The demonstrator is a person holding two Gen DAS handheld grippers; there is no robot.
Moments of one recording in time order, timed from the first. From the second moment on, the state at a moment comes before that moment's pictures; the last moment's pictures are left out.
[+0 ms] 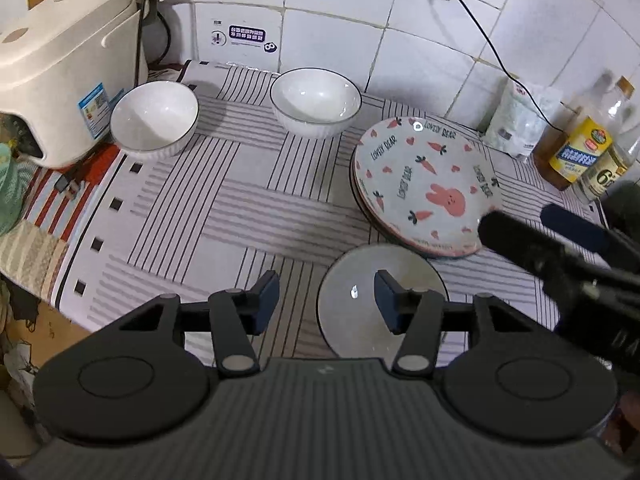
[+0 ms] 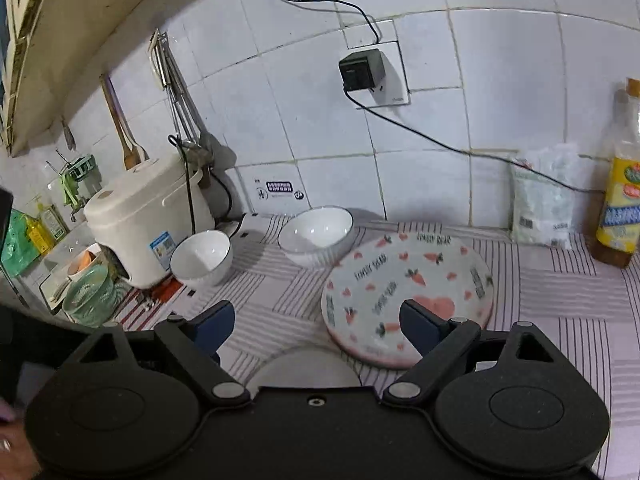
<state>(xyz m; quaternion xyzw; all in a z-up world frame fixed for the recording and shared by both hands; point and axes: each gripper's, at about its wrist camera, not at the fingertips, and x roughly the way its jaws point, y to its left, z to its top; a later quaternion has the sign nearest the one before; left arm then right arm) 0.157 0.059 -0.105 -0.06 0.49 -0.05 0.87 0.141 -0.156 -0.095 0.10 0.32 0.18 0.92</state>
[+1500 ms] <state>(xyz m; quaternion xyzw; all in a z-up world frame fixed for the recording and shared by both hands) 0.388 0.101 -0.195 -0.14 0.49 -0.01 0.86 0.409 -0.078 -0.205 0.03 0.44 0.18 0.88</state>
